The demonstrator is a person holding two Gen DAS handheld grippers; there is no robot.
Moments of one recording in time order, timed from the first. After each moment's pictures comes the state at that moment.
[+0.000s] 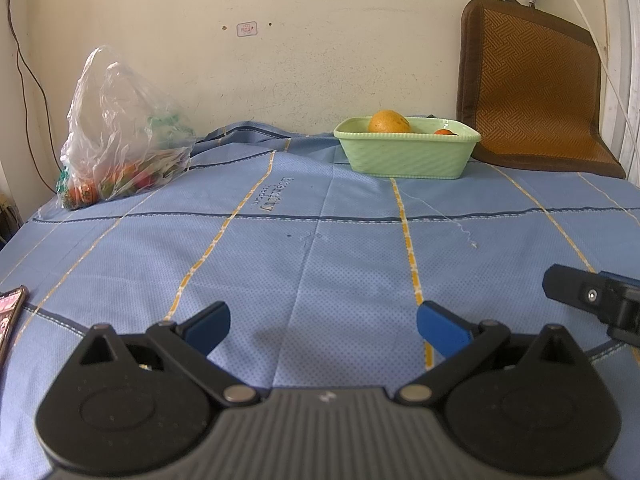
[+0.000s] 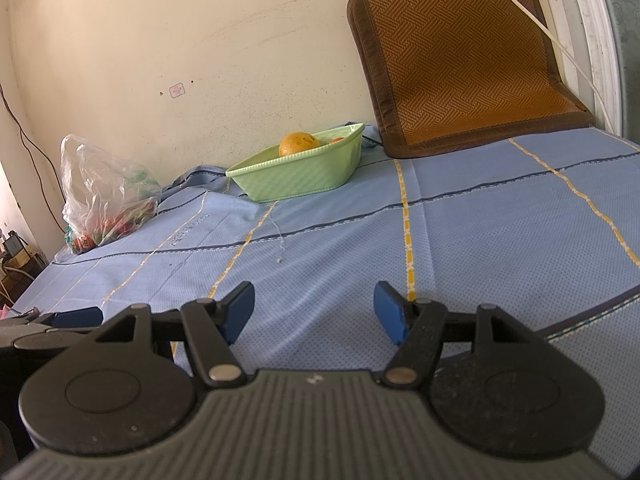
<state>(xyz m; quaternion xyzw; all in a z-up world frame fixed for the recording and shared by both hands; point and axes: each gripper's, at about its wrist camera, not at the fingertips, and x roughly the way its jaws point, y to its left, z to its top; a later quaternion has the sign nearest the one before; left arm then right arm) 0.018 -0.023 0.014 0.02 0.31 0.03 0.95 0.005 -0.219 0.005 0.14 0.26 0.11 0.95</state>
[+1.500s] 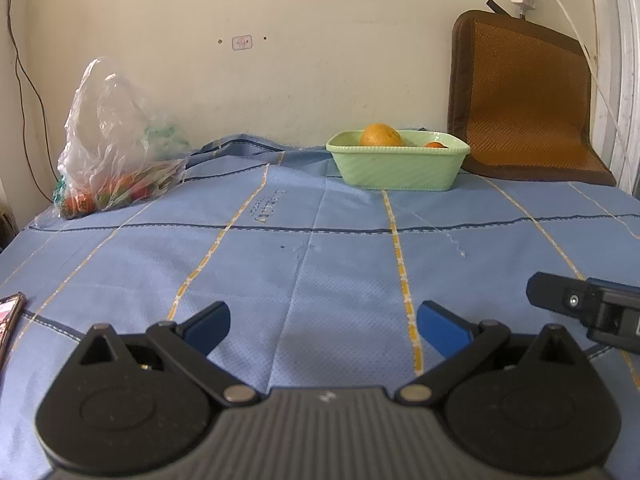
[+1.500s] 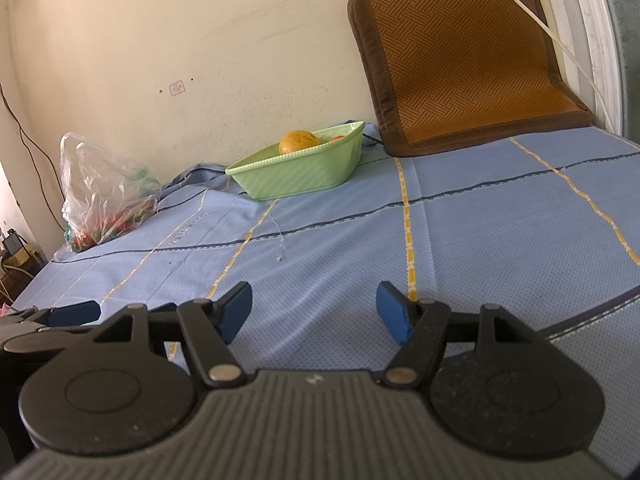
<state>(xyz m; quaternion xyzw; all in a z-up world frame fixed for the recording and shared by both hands) 0.011 -0.025 0.018 0.02 0.29 0.02 0.96 0.004 -0.219 0.005 0.14 0.26 0.11 0.95</state>
